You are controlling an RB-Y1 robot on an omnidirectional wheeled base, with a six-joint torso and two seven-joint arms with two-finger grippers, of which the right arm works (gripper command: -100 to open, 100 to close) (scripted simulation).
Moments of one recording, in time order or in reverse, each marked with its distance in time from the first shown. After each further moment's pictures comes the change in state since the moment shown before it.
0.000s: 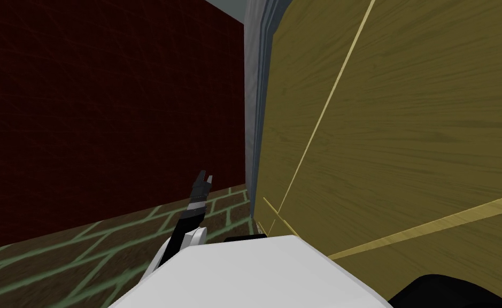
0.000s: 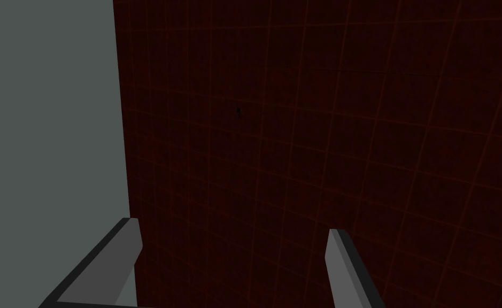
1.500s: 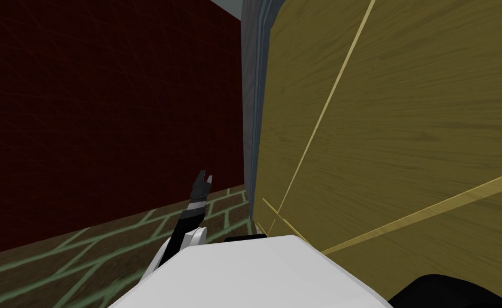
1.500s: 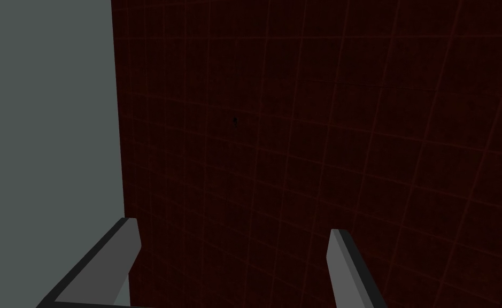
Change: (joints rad) arm -0.005 -0.011 0.003 0.004 -0.037 -0.012 -0.009
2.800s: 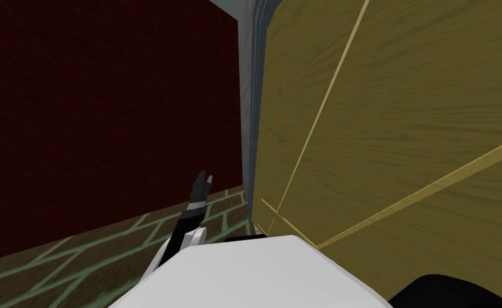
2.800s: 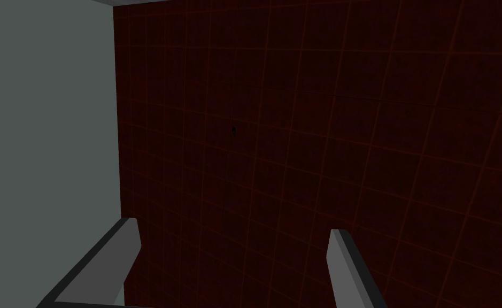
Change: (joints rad) arm -0.001 0.007 -0.010 0.004 0.066 0.047 -0.007
